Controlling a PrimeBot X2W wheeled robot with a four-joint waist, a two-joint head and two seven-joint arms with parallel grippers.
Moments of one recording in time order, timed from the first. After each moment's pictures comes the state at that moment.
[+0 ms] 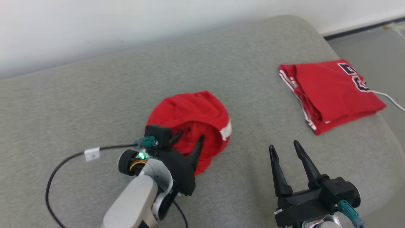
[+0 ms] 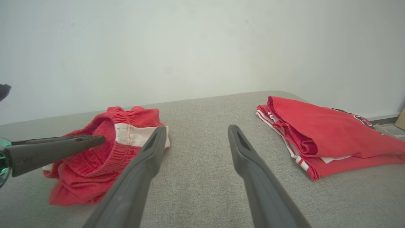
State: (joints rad) left arm -0.62 0.05 -0.52 0.65 -0.55 -0.12 0.09; right arm -0.10 -0.05 0.08 0.14 0.10 0.13 -0.26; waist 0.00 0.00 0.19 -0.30
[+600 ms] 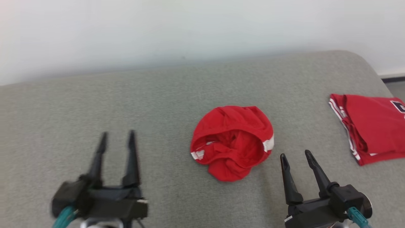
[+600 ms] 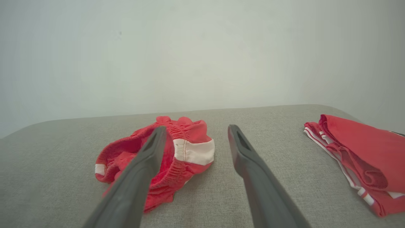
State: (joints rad) left arm -0.19 0.12 -0.23 0.06 -0.42 0.03 -0.26; right arm -0.03 -0.05 0.03 0.10 0.08 0.13 -0.22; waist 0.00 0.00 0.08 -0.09
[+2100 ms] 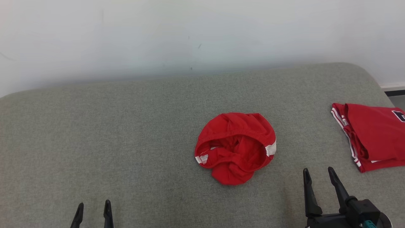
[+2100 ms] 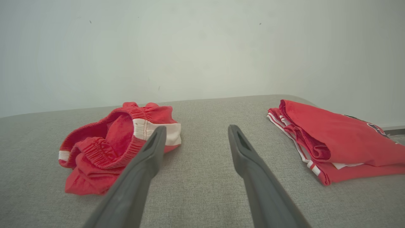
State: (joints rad) left arm 0.16 0.05 0.04 0.06 -0.18 -0.10 -0.26; right arm 0.02 -0.05 -0.10 0.17 0.05 0.13 -0.26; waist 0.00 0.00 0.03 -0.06
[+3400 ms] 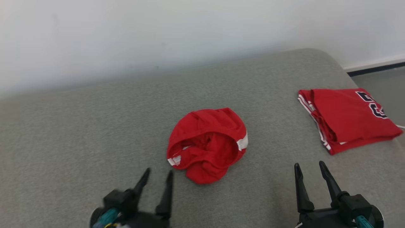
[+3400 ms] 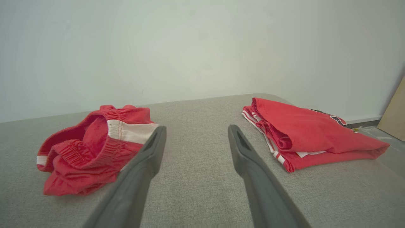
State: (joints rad) left arm -0.10 0.05 -0.23 0.23 -0.32 -0.12 -0.14; right arm 0.00 -0.05 -0.06 0.17 0.05 0.13 -0.26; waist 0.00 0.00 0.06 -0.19
